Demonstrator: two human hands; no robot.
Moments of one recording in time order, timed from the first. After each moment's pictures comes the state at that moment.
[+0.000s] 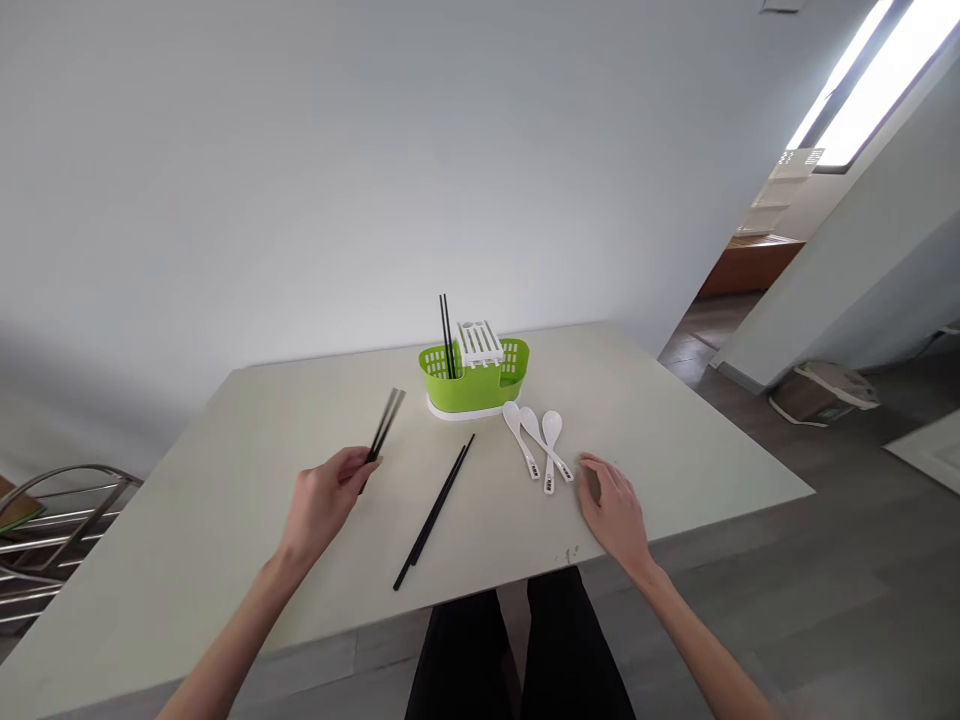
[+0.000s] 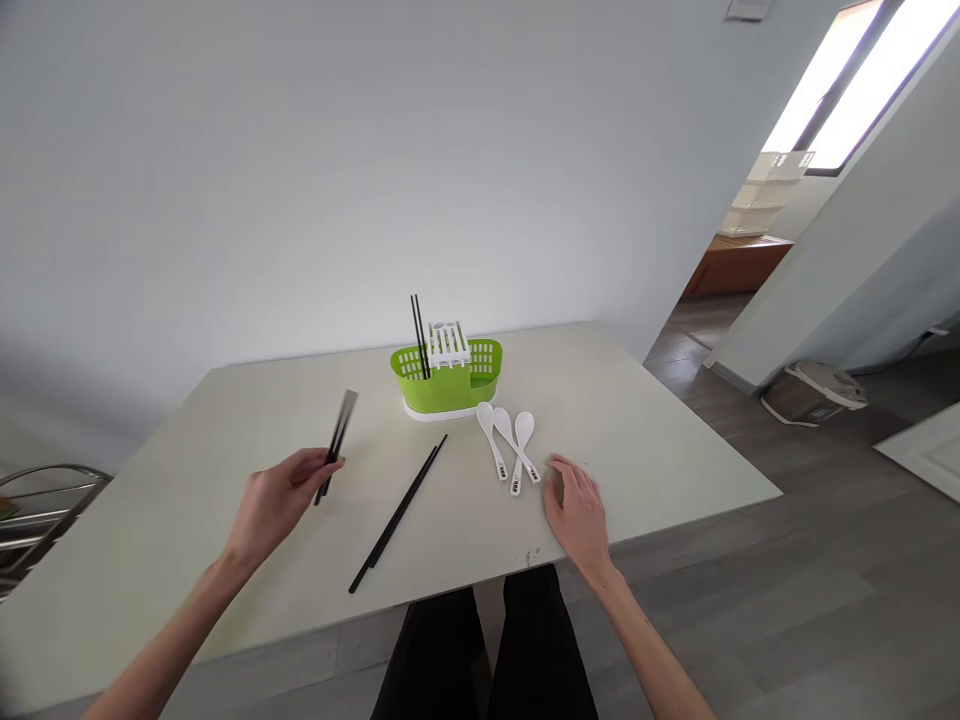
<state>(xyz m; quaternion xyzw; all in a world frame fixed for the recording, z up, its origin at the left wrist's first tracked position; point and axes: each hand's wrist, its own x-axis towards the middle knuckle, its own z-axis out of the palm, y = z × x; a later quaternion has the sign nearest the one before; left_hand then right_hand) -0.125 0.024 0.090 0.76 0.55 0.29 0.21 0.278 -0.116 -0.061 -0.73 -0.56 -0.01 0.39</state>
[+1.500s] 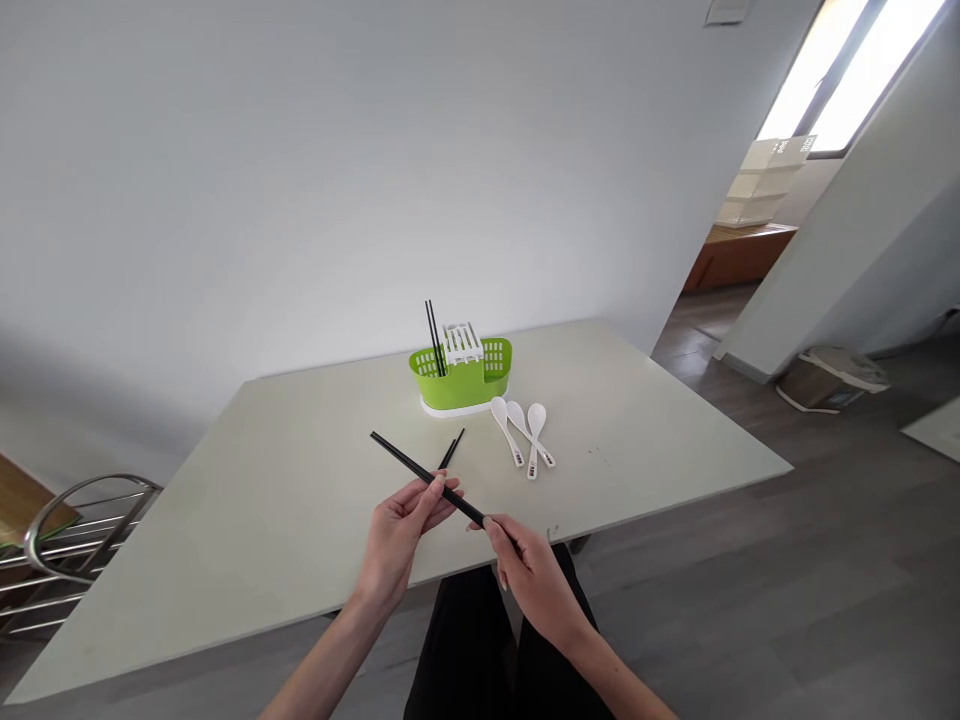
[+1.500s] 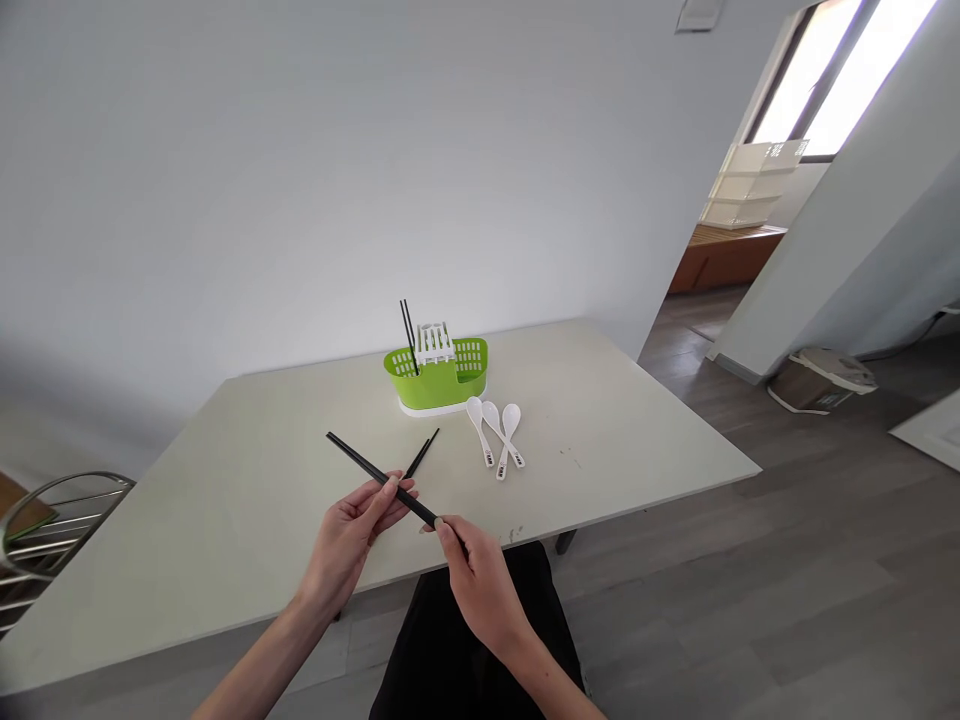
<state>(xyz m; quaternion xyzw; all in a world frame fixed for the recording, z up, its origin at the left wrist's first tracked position) -0.021 -0.079 0.086 0.46 0.45 0.41 0.64 0.141 -0.174 0.040 -0.55 -0.48 0.46 0.51</state>
